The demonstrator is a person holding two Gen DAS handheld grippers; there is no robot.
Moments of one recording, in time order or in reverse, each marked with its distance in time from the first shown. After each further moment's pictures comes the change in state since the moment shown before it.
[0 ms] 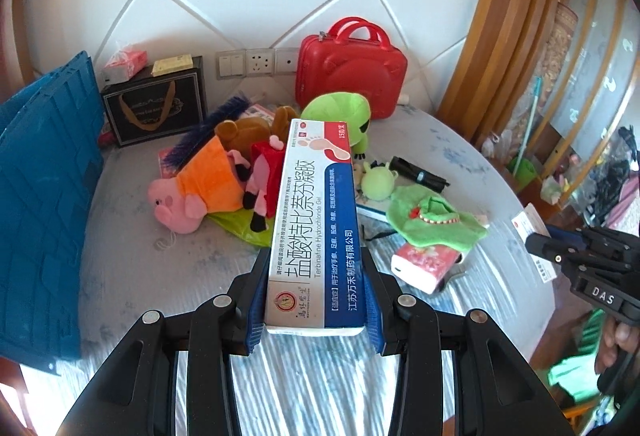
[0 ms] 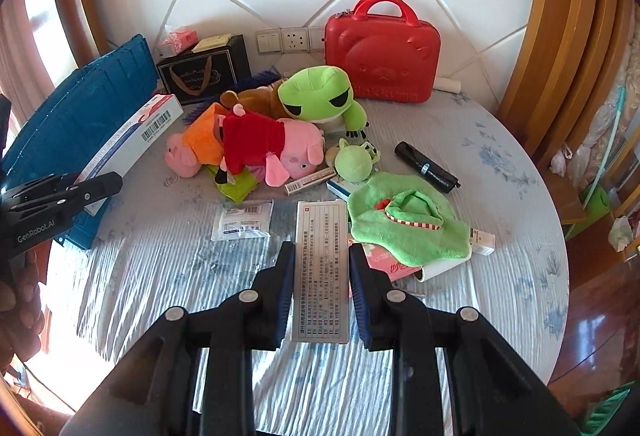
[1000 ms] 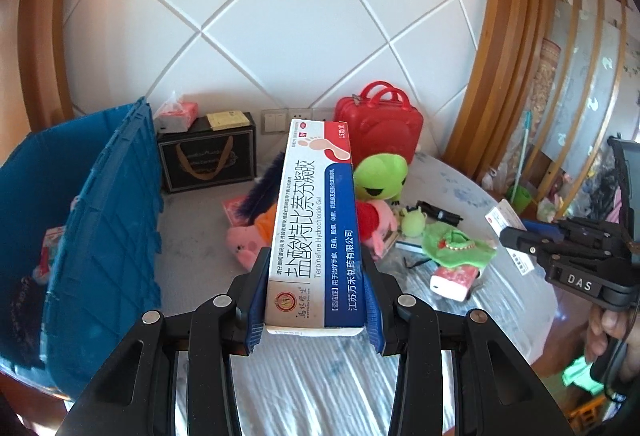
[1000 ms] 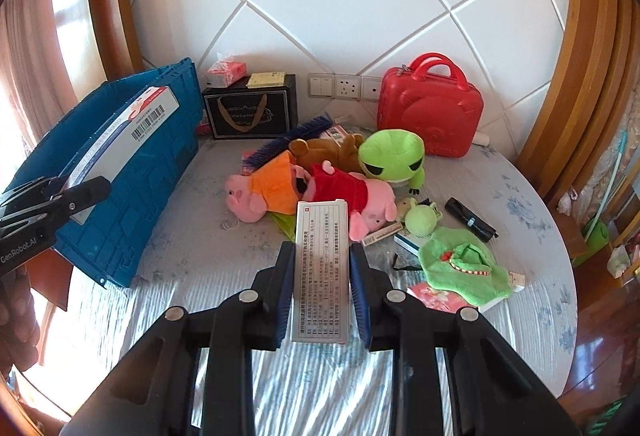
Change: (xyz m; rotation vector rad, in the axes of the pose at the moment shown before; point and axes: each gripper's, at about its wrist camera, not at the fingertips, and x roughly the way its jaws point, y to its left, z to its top) left arm -0.114 0.142 0.009 0.027 -0.171 -0.013; right arm -0.032 0.165 0.050 -0.049 -0.121 -0.013
